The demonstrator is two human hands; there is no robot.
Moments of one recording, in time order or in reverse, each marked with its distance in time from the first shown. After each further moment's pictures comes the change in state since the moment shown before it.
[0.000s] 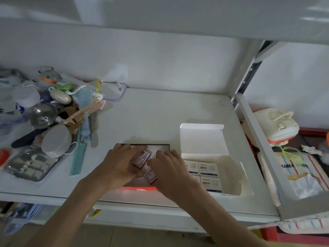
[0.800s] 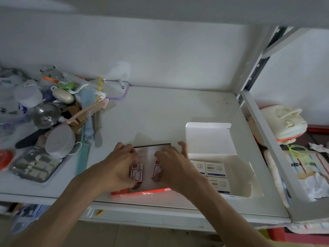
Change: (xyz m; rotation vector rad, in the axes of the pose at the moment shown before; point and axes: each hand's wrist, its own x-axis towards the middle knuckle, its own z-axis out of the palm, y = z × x) left_hand -0.008 -0.010 -0.022 0.058 -0.202 0.064; right_hand 0.018 0.011 0.007 0.144 -0.021 0.070
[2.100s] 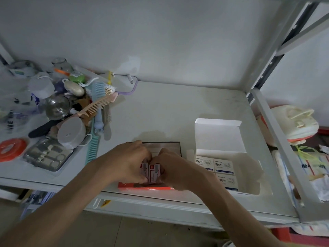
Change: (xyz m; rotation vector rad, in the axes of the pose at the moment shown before) left_hand -0.005 0.019 -0.019 0.179 -0.070 0.071; right_hand 0.004 -0.014 0.002 0.317 -0.309 -0.112
